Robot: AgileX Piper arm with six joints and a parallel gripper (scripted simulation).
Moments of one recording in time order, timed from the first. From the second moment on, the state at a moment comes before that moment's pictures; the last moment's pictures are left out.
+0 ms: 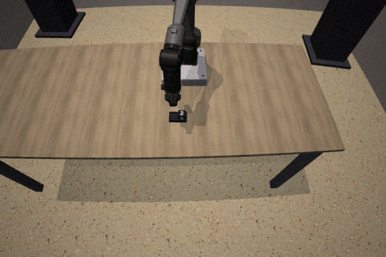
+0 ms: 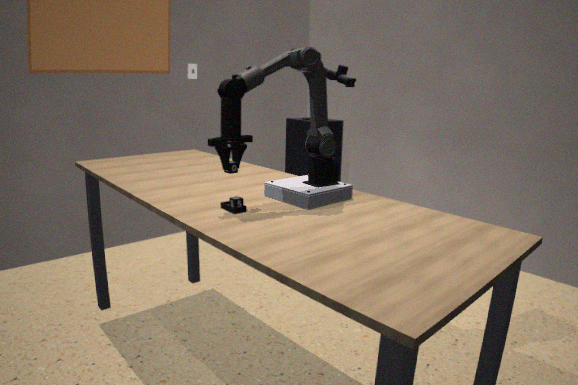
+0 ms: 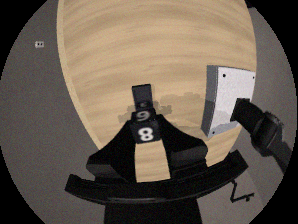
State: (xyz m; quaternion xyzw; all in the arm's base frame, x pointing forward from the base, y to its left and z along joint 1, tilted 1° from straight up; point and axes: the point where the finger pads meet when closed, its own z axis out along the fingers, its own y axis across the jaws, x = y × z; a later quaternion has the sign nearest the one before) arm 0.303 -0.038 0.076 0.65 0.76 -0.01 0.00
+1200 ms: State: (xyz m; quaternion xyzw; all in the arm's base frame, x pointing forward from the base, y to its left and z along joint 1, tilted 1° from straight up) arm 0.305 -0.038 0.057 0.68 0.73 0.00 0.00
